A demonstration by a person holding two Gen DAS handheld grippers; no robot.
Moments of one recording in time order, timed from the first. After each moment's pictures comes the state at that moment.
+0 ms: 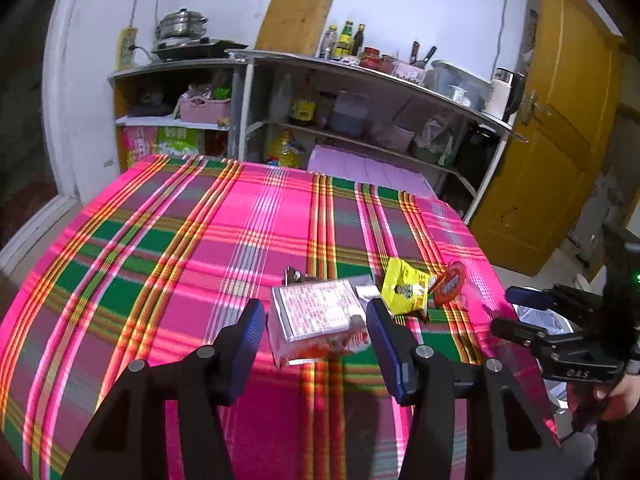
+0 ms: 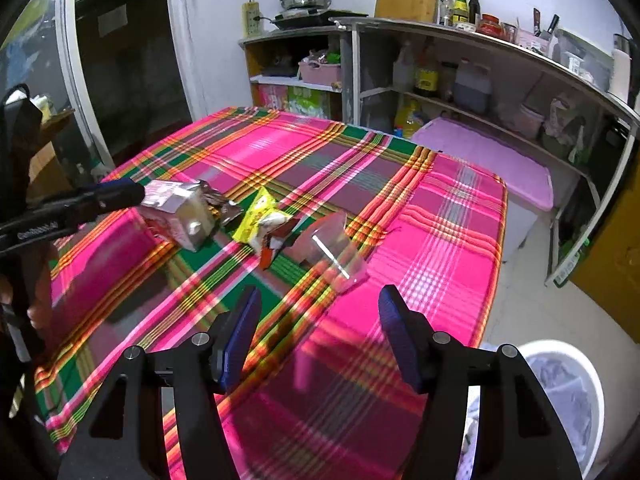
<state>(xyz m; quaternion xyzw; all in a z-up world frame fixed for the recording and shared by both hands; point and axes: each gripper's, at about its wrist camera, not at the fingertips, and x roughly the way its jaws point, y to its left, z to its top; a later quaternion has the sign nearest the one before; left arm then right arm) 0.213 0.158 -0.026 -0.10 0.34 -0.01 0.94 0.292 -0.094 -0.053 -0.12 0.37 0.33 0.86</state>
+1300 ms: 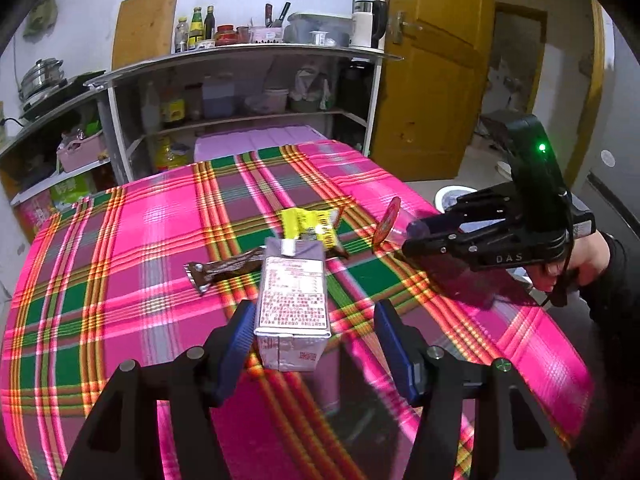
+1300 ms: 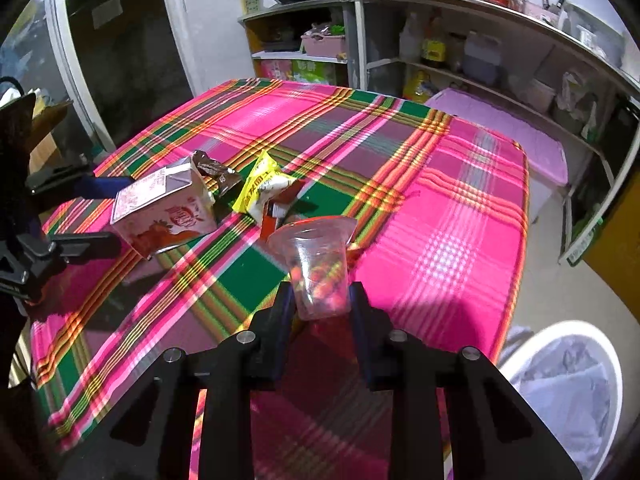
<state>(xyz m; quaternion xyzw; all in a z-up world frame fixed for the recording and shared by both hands) 0.206 0.123 -0.036 0.04 0.36 -0.22 0.91 0.286 -0.097 -0.070 -0.10 0.42 0.33 0.84</state>
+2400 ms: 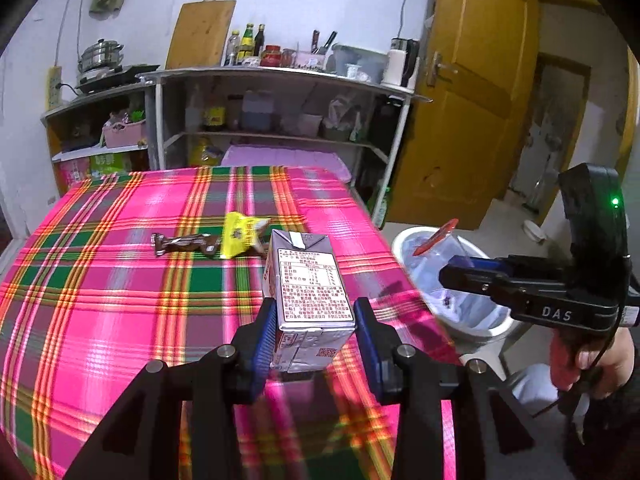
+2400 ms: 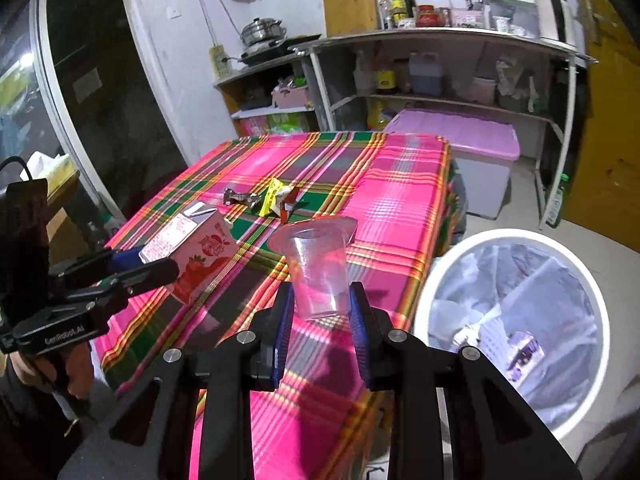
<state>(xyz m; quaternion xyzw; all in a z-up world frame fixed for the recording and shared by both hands) 0.122 0.036 -0.003 -0.05 0.33 -0.13 0.93 0.183 -0.189 -0.018 0.01 0.37 0.30 0.88</state>
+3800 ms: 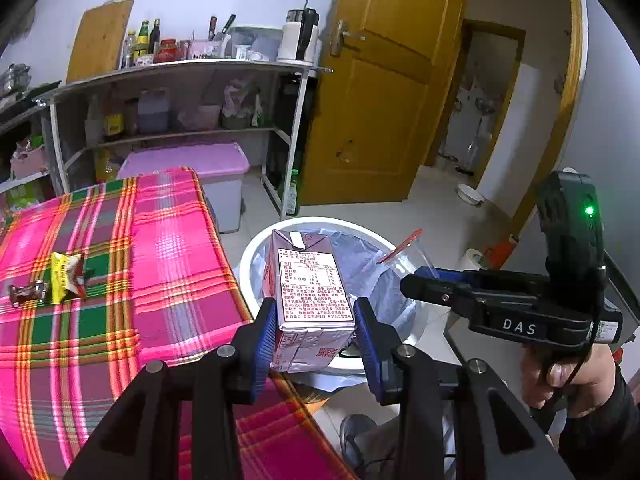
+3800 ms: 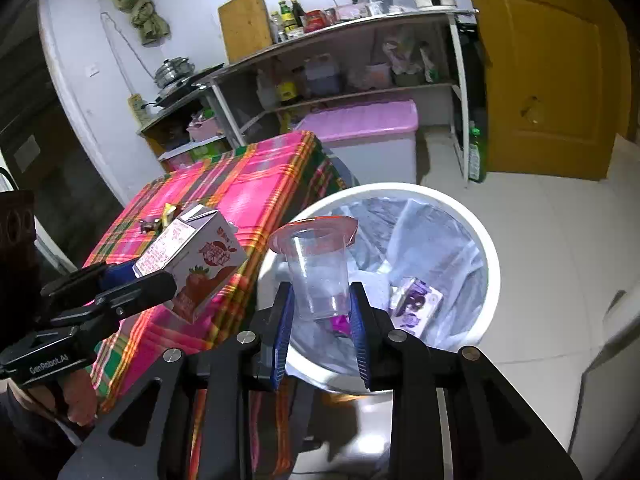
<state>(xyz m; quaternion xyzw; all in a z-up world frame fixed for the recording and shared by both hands) 0.157 -0.115 -0.011 -0.01 0.35 -0.27 0.90 0.177 -0.323 -0.039 0.09 0.39 0.17 0.90</state>
